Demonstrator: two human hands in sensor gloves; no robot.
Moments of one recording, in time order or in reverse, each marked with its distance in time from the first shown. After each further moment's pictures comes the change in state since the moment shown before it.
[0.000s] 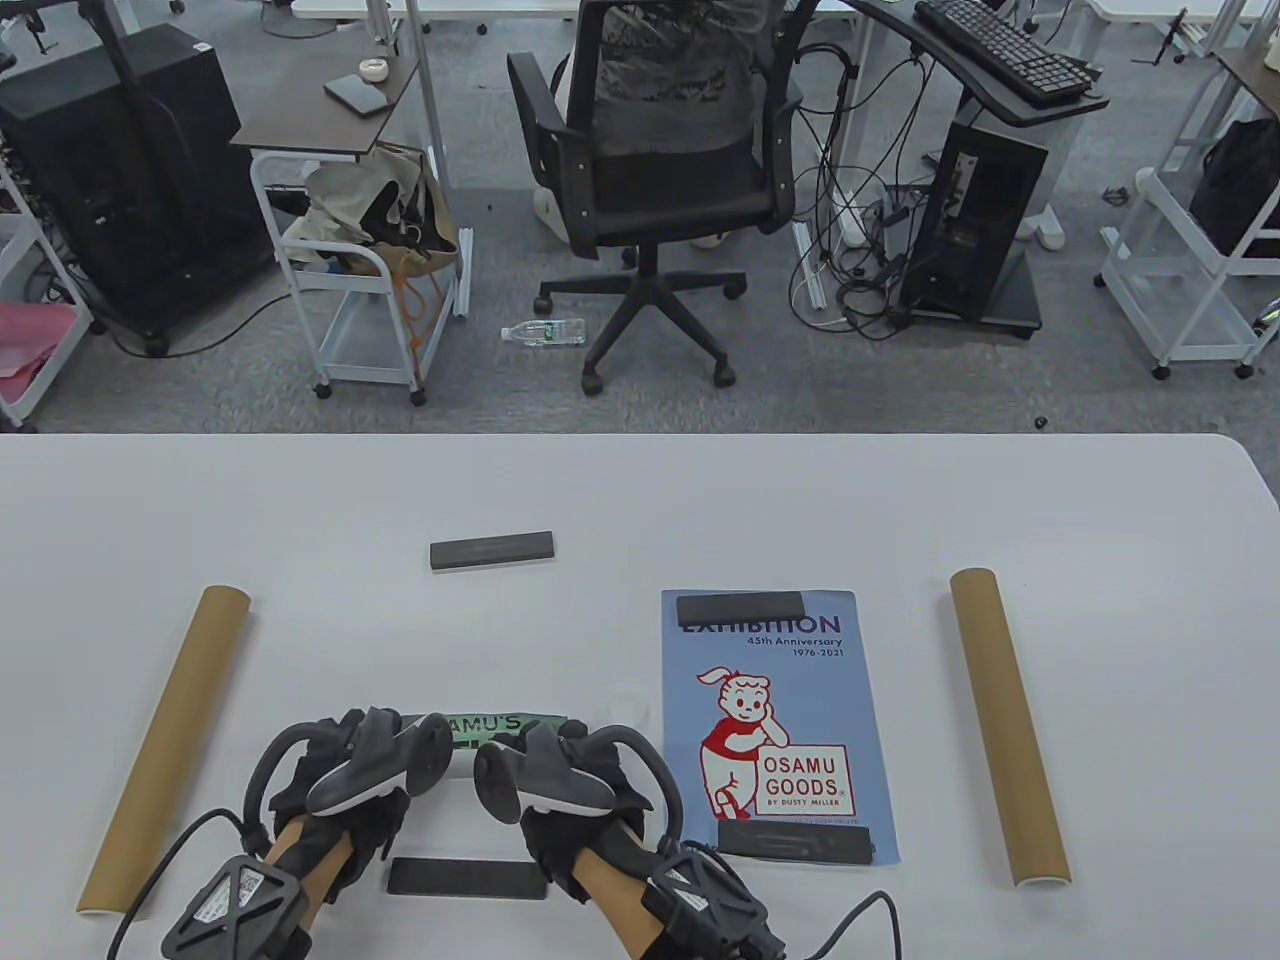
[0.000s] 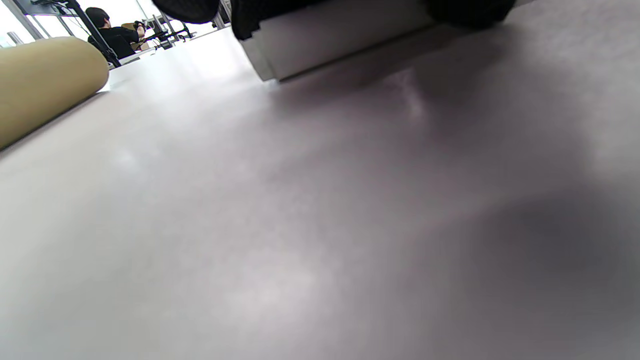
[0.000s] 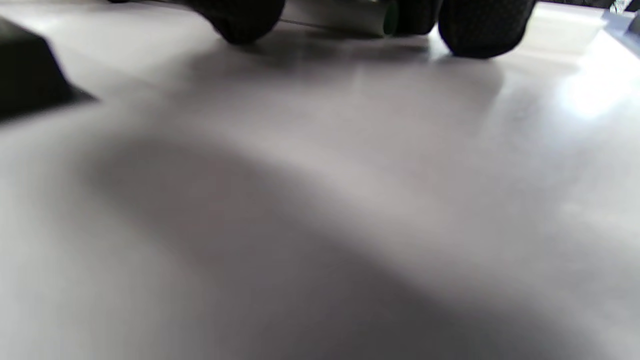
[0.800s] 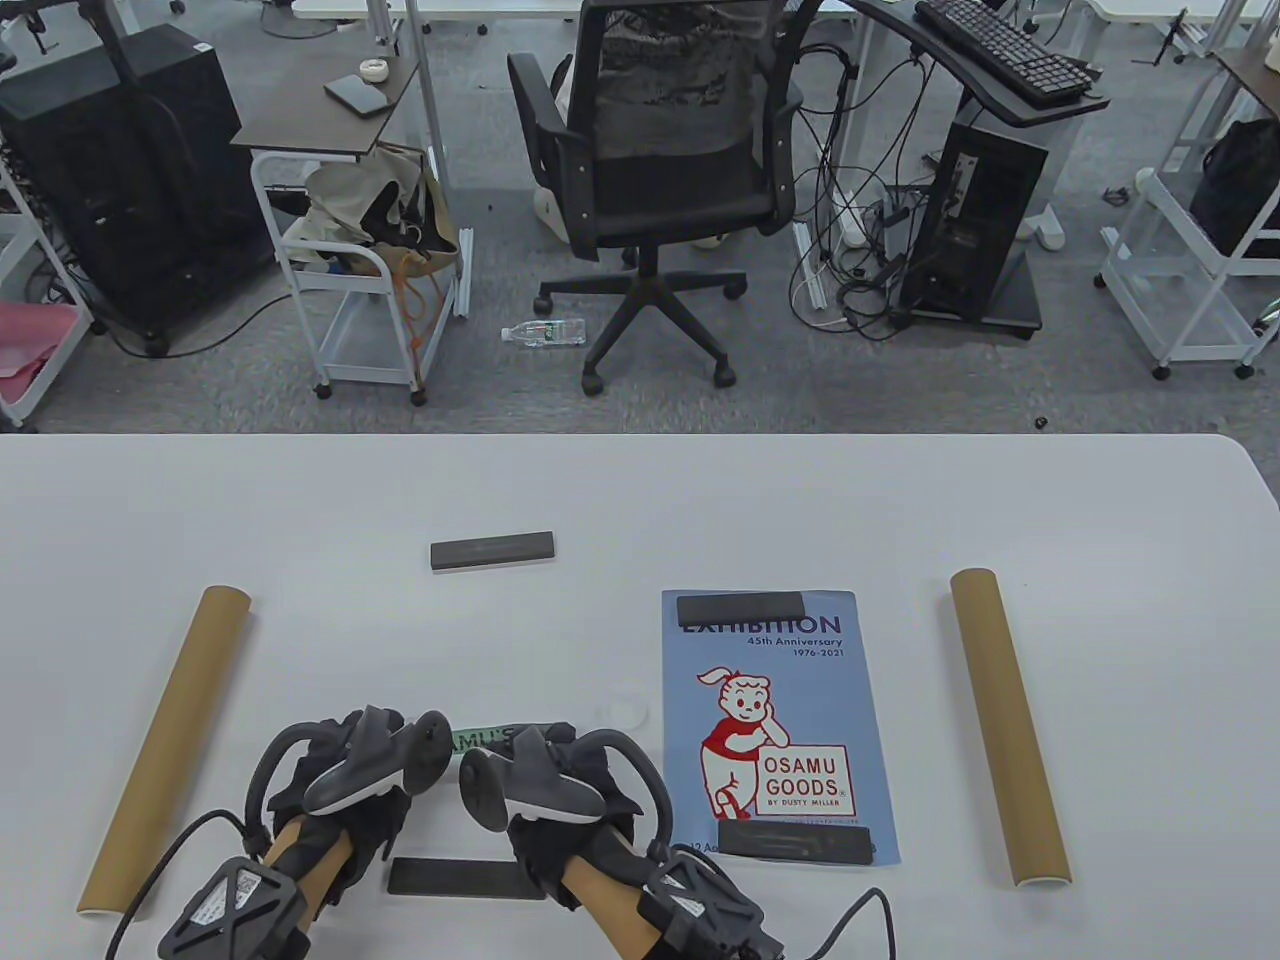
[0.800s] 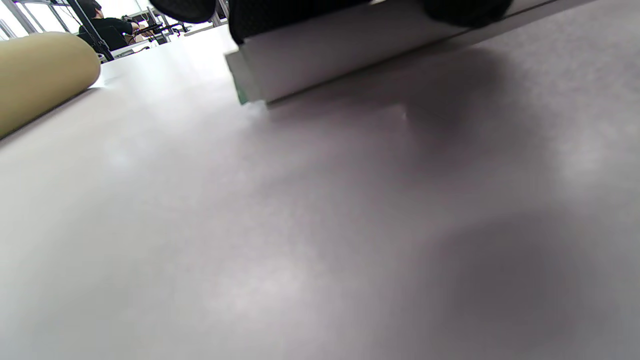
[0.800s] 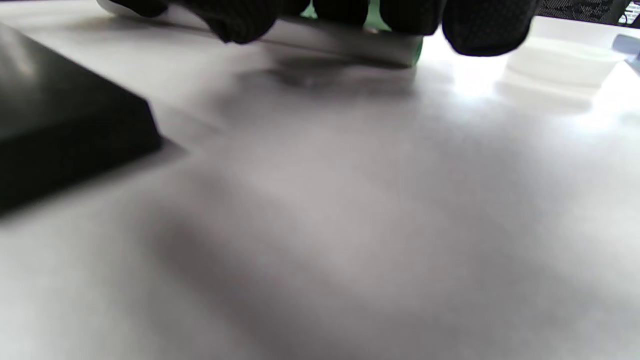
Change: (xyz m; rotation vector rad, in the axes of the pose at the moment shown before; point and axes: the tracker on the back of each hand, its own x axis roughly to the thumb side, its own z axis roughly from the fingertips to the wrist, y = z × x) left_hand 0.002 0.005 0.004 -0.021 -0.019 0.022; right_hand 0.011 -0.005 0.006 -0.024 -0.025 0.041
